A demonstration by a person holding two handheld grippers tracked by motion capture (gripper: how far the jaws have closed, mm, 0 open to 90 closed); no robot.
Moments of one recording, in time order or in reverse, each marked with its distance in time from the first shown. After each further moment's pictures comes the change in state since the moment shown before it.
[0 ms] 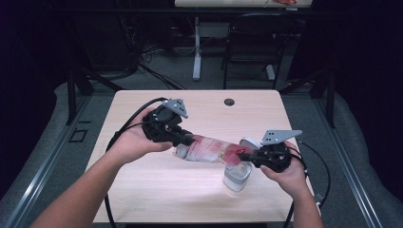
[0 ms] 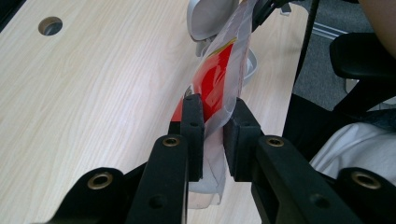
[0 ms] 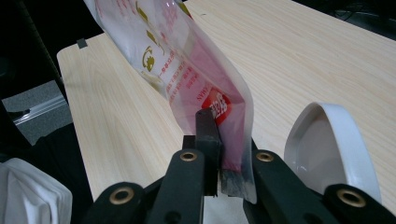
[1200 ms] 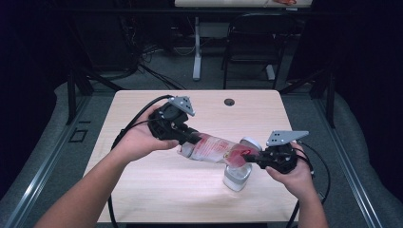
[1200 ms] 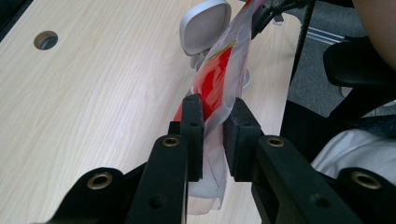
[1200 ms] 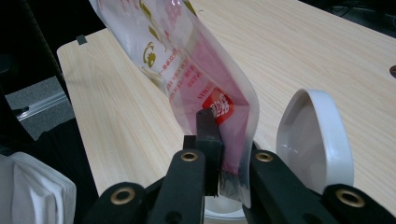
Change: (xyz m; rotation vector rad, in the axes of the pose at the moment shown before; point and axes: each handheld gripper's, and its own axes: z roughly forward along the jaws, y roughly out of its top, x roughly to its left) left arm -0.003 0.015 0.003 -0.016 -0.016 0.020; right arm 0.000 -0.003 -0.014 0.018 -0.013 0.009
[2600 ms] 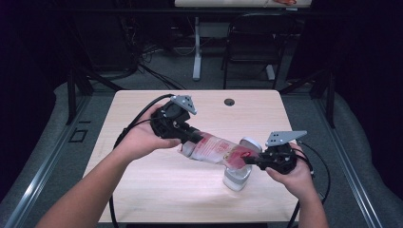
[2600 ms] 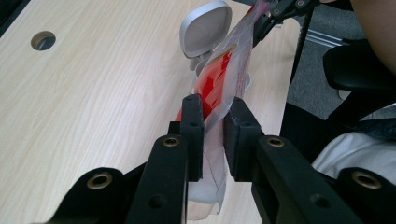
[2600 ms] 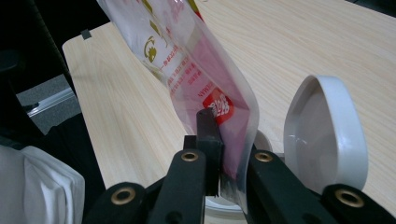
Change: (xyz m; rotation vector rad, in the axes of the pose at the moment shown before) left arm 0.003 0.002 0.003 0.000 -0.008 -0.011; right arm -0.002 -0.003 0.003 0.030 0.030 0.022
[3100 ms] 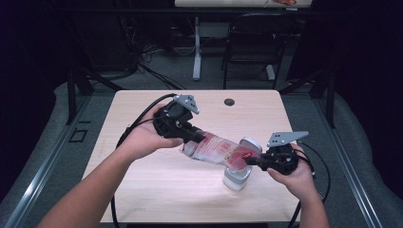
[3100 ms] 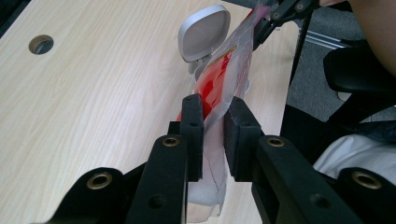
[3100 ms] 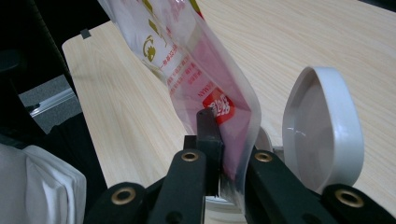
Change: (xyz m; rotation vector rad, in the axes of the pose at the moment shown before) left arm 0.000 0.004 0.004 -0.001 -0.004 0.010; right arm -0.001 -0.004 -0.002 0.004 -0.002 0.014
